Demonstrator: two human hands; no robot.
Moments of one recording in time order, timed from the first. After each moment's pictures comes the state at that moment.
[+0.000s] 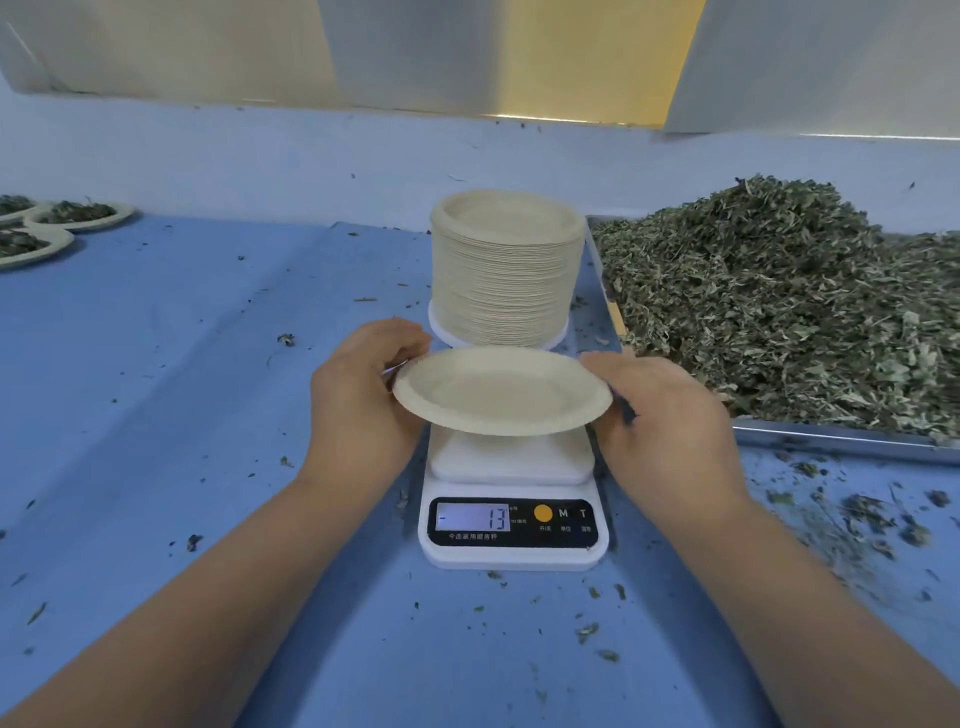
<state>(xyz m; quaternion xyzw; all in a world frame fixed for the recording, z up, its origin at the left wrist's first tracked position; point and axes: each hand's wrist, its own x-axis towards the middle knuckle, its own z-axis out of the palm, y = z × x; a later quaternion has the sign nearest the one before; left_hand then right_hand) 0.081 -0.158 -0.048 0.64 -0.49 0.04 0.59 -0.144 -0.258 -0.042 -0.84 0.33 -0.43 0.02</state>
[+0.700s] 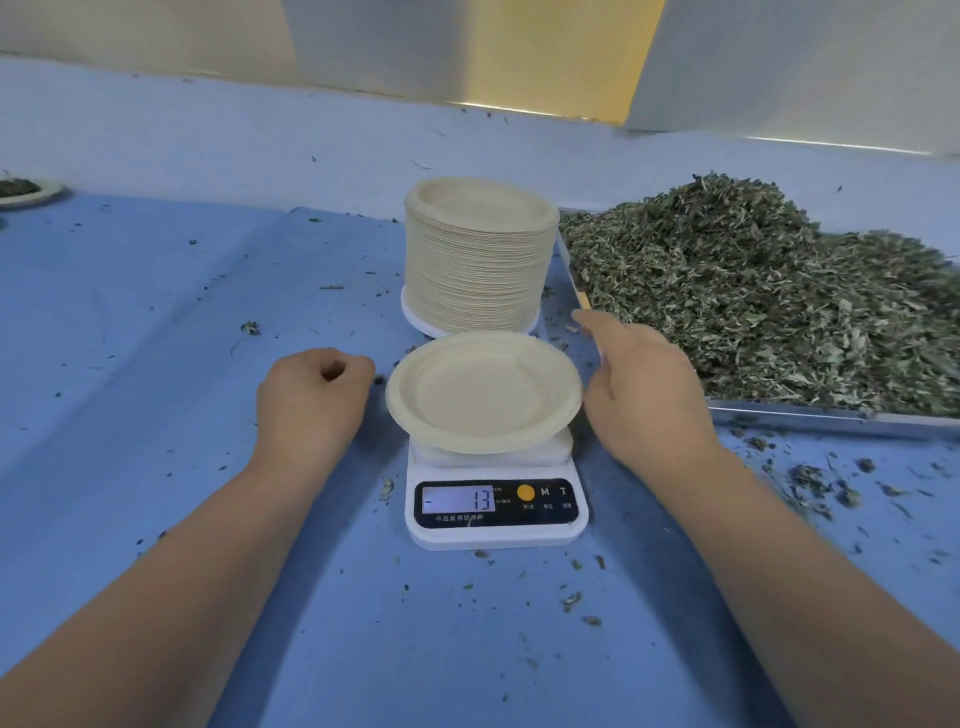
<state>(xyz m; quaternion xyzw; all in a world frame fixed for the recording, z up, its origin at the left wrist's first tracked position) 0.111 -0.161 -0.060 0.76 -0.33 -0.11 0.54 -0.142 -0.271 -0.028 -0.84 0.42 -0.33 0.01</state>
